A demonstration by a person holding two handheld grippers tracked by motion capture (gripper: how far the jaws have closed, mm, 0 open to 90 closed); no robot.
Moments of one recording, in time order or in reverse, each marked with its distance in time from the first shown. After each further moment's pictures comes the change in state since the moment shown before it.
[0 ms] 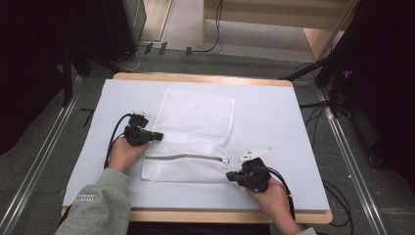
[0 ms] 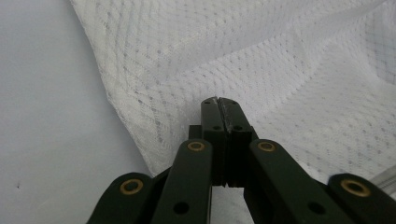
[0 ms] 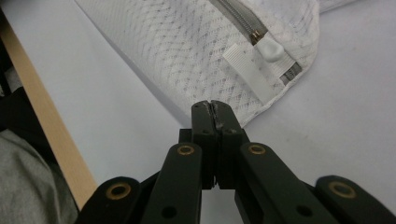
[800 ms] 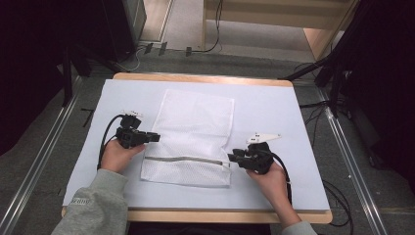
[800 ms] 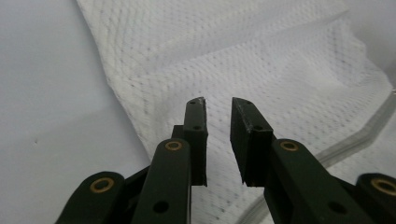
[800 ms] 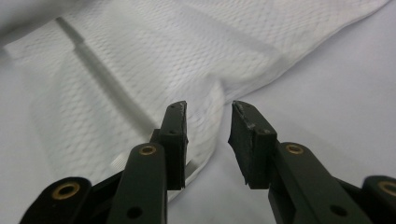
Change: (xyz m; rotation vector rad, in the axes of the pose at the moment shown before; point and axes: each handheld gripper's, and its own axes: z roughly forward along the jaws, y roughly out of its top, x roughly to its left) left arm -0.013 -0.009 -0.032 -0.049 -0.034 -0.035; right arm -0.041 0.025 0.002 -0.181 -0.072 0.025
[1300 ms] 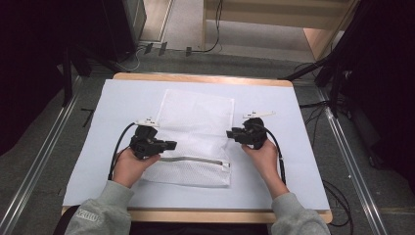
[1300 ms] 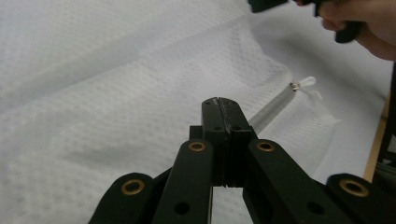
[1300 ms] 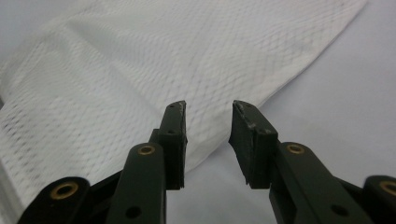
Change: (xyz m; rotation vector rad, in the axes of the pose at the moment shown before) left arm -0.084 -0.001 0.006 -0.036 -0.087 0.148; right arm -0.047 0.048 0.037 -0.021 -0.079 0.090
